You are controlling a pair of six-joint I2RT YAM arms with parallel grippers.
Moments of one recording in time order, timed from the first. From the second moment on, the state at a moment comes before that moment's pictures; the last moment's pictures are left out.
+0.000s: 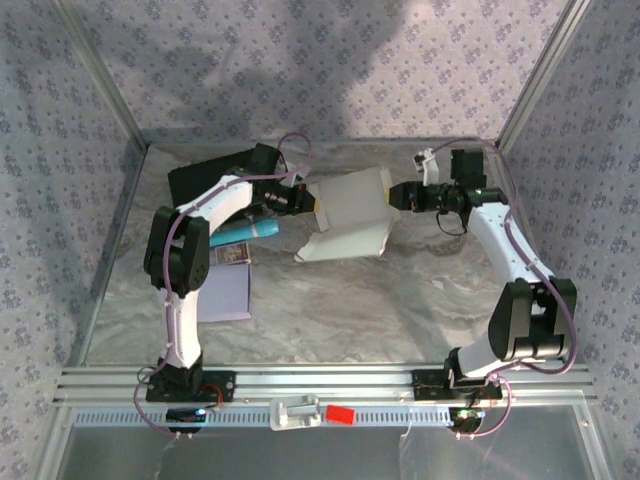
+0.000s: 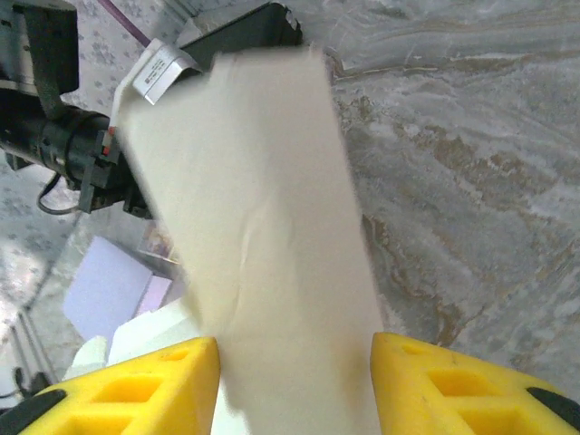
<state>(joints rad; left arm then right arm) -0.39 2.05 1.61 -0.56 0.78 -0.31 0.05 1.46 1.19 -0.50 -0.77 0.08</state>
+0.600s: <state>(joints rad) -0.39 2.05 1.63 -0.59 0.83 -0.30 -0.03 1.46 1.19 -0.38 -0.91 0.21</state>
